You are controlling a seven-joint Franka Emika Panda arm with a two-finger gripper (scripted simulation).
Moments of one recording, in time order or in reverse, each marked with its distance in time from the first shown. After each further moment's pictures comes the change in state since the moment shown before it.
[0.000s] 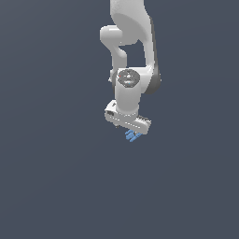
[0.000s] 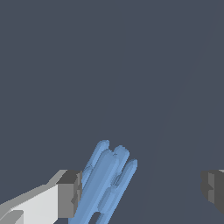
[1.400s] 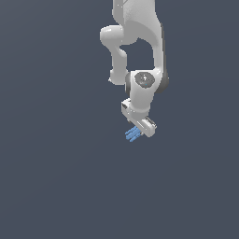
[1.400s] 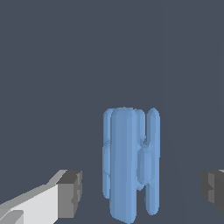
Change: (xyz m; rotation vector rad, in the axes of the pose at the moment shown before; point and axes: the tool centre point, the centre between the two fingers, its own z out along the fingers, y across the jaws) arm -0.051 -0.033 0.030 -0.003 0.024 0.461
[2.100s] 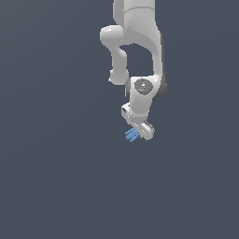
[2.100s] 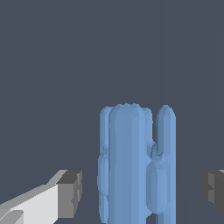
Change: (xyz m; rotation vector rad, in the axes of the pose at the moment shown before) arm -0.001 0.001 0.029 0.000 0.001 0.008
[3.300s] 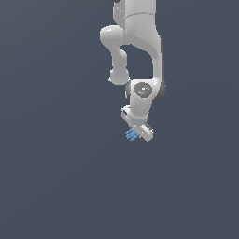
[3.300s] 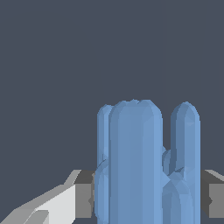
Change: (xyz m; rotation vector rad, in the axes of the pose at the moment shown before) arm -0.002 -0.001 0.016 0.000 0.000 0.001
